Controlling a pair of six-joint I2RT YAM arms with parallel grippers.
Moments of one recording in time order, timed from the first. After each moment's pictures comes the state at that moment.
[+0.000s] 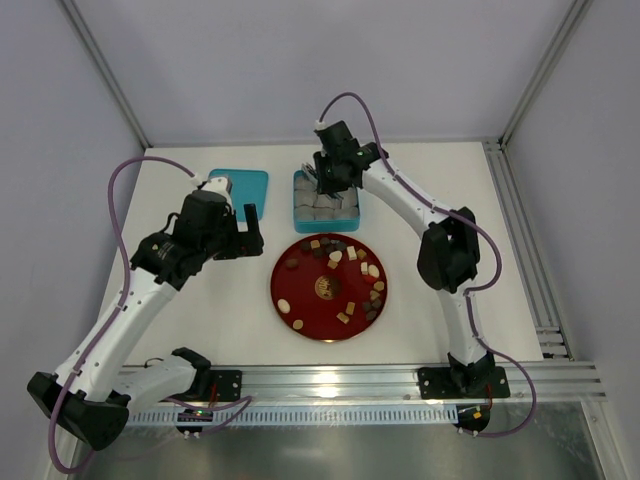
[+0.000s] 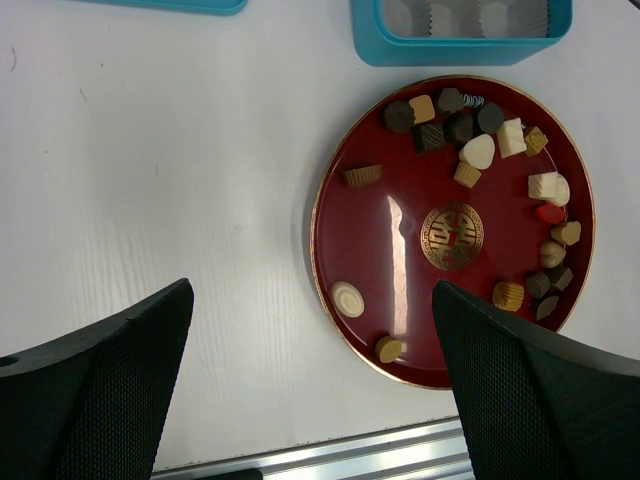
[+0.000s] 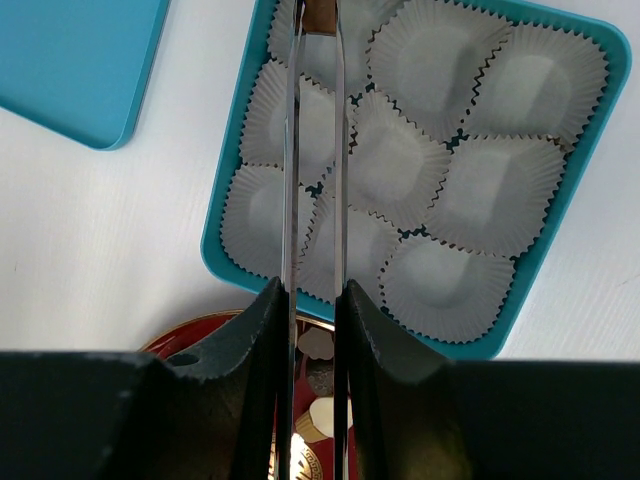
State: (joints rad) left arm -0.48 1.04 1.16 -0.87 -0.16 -0.44; right arm 0.59 2.17 2.08 -0.76 0.04 0.31
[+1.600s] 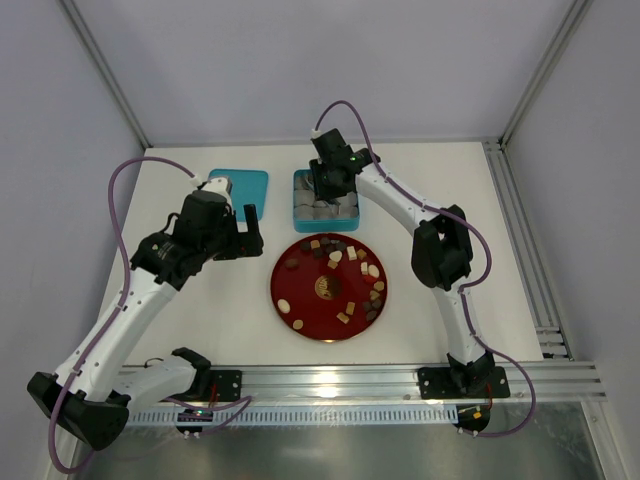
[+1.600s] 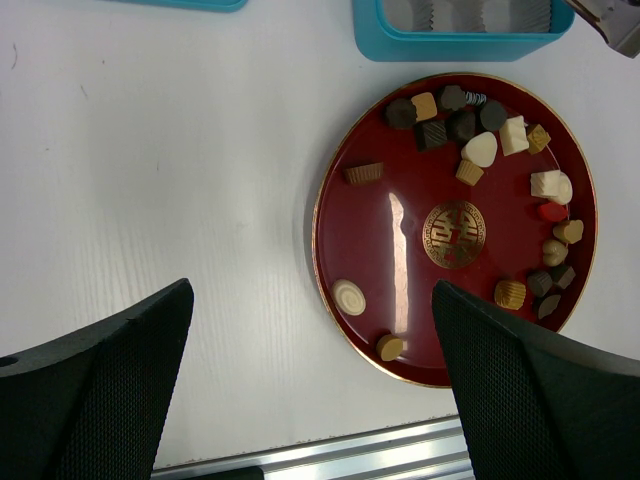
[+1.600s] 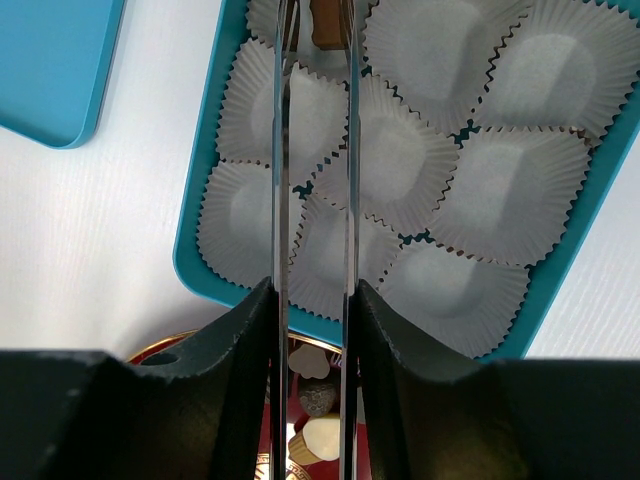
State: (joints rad) left arm -0.48 1.04 1.16 -0.87 -0.16 -0.44; right arm 0.60 2.23 2.07 -0.73 0.06 0.31
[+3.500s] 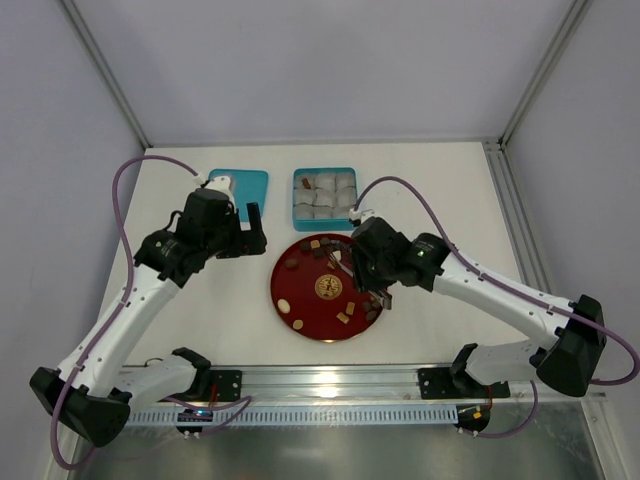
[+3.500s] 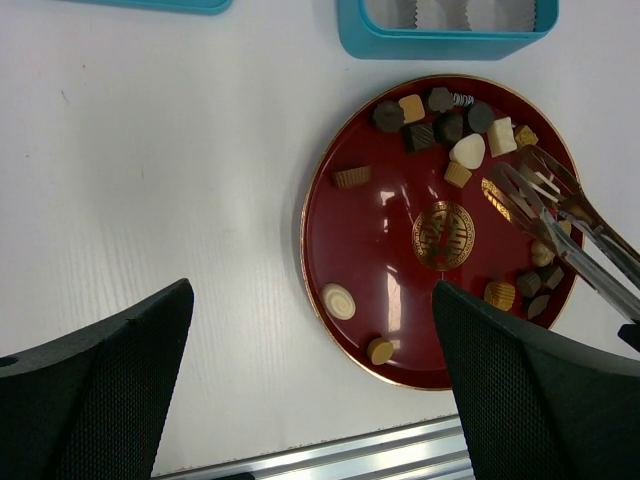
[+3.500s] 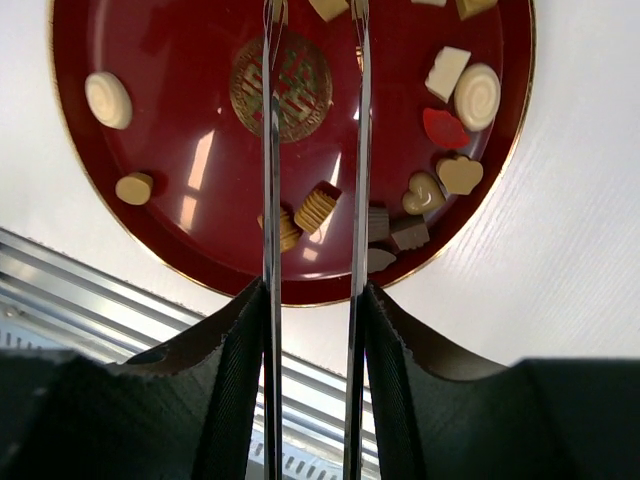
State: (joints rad) left arm -0.48 1.06 1.16 -0.85 -0.14 -0.45; right arm 0.89 1.28 1.15 -0.84 0.16 0.52
